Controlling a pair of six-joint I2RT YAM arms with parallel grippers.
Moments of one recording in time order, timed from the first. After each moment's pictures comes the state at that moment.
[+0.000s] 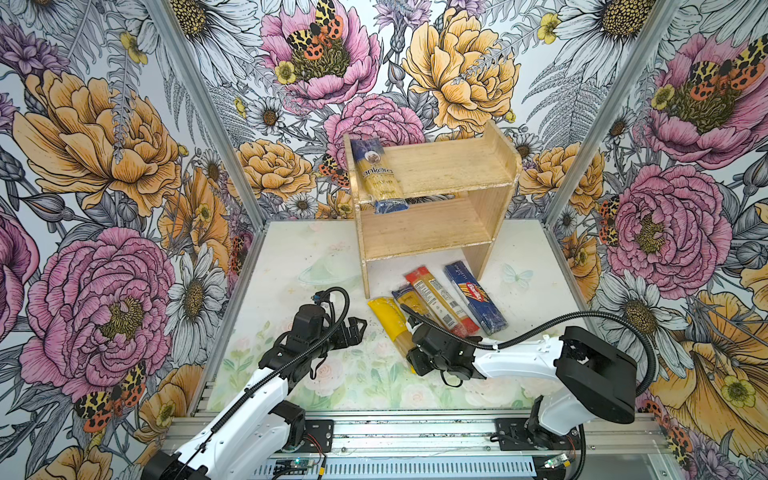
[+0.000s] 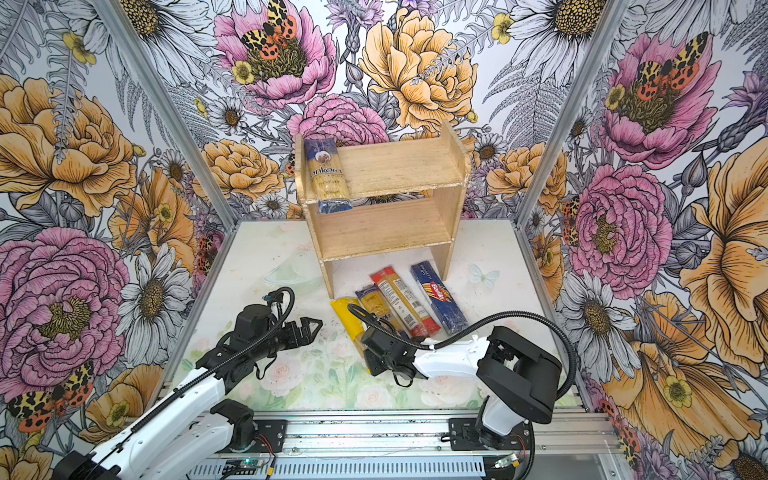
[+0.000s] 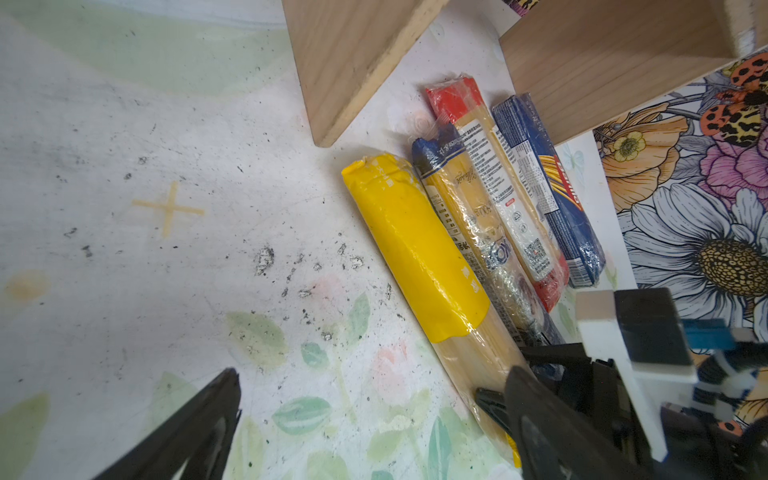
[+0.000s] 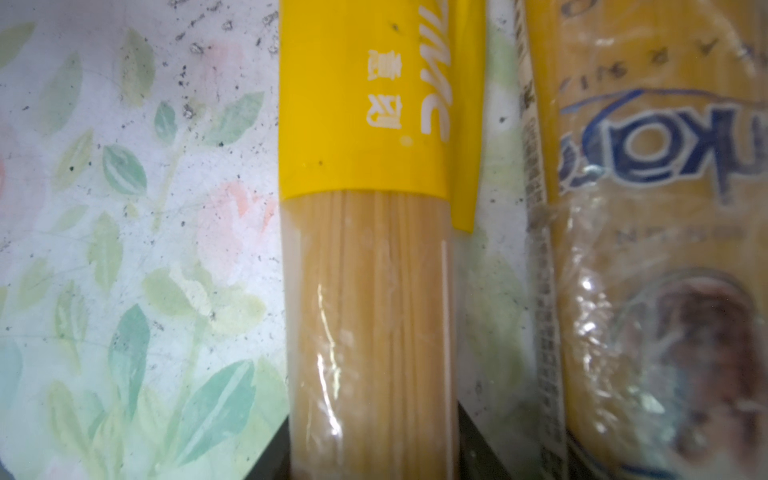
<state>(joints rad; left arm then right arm) -0.38 0.82 0.41 -0.26 0.20 -0.58 1.03 1.55 0.69 -0.14 0.09 0.51</state>
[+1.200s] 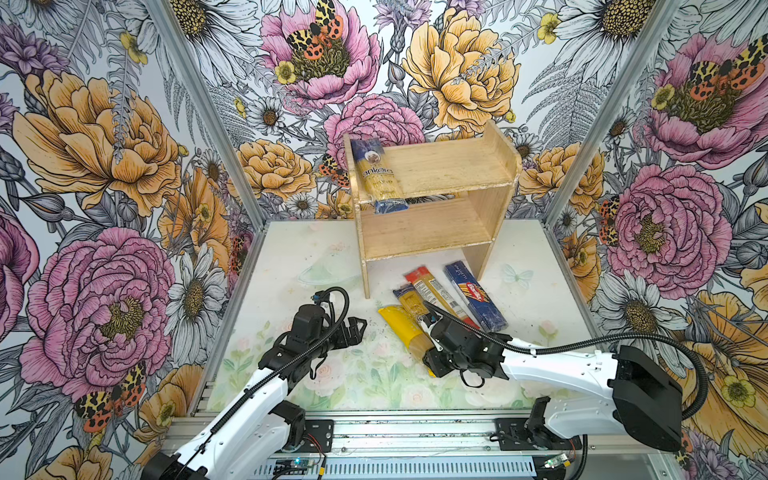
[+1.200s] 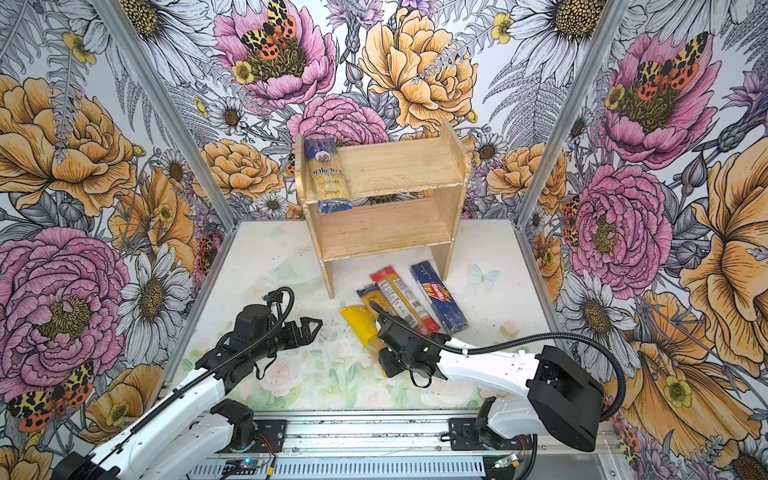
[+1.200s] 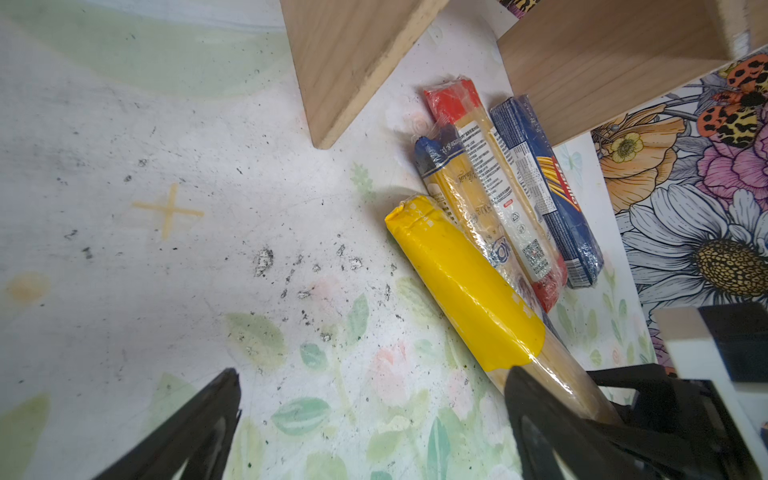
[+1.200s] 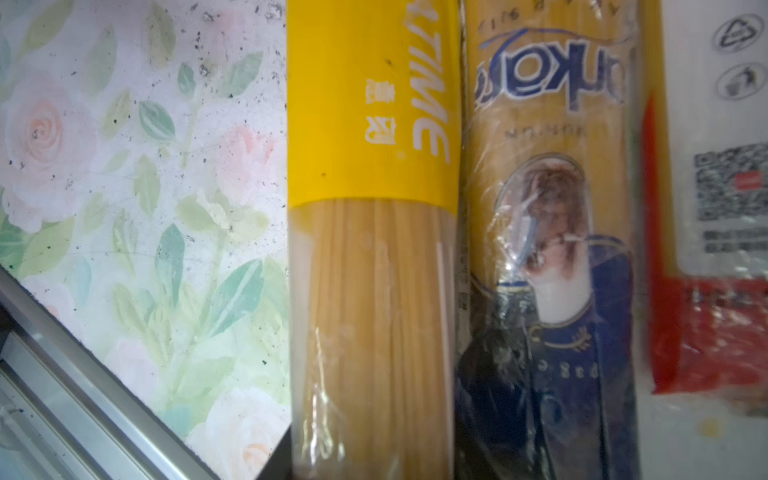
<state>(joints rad) -0.38 0.81 0.41 -0.26 0.20 -0.58 0.97 1.31 0.68 -0.41 0.01 0.48</state>
